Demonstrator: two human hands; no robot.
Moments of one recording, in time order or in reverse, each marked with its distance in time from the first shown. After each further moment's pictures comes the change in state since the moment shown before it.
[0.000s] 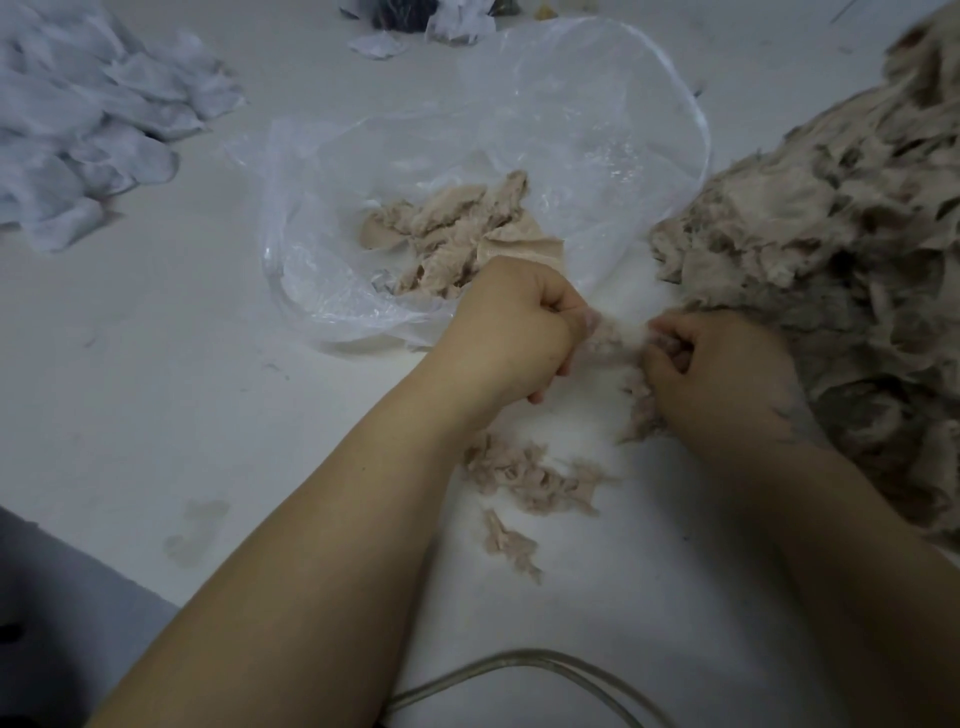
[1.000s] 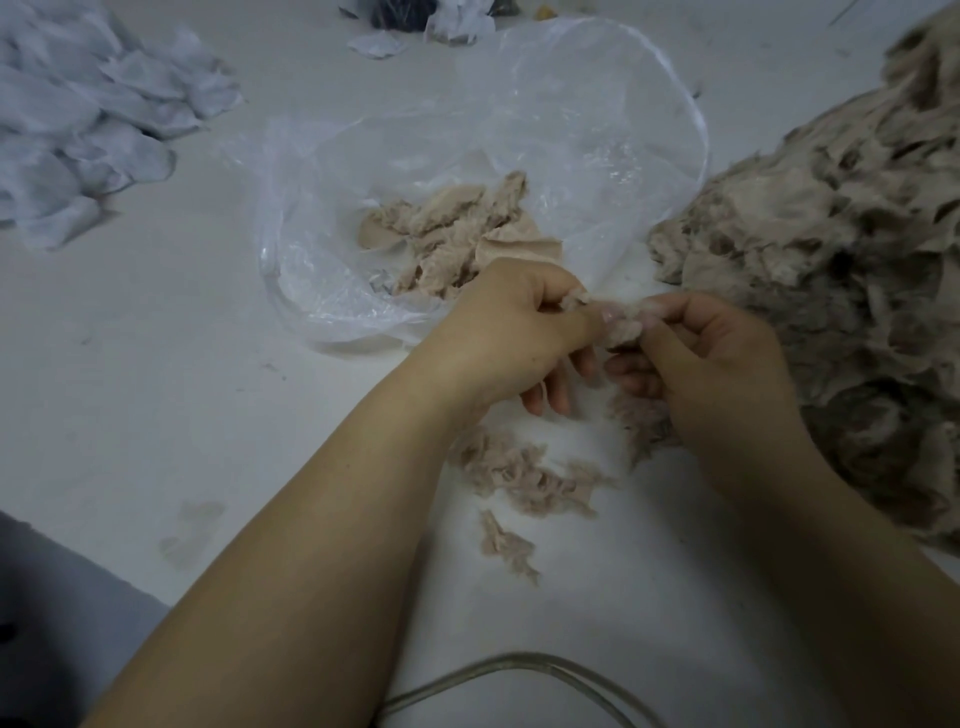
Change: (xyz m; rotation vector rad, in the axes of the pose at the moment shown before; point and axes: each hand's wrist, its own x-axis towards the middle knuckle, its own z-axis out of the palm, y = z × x) left_hand 0.001 -0.004 -0.005 -0.127 -0.187 0.037; right_hand -0.011 -0.022 0.000 1.040 -0.049 0.213
